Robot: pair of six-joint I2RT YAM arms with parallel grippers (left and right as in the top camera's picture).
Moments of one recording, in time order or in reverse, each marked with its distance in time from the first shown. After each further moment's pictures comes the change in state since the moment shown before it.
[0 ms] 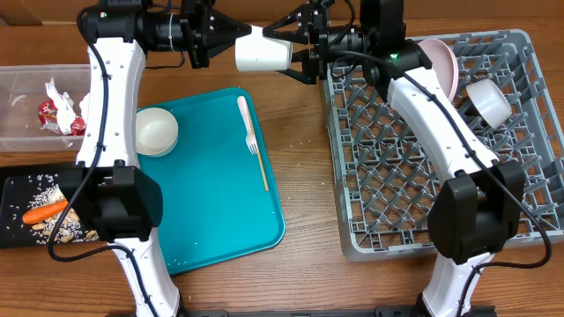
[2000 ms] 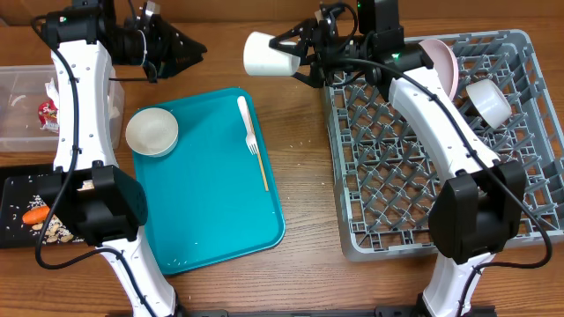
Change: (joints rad) left arm 0.131 -0.005 0.000 -0.216 -0.649 0.179; right arm -0.010 0.000 -0.002 -0.298 0.256 -0.331
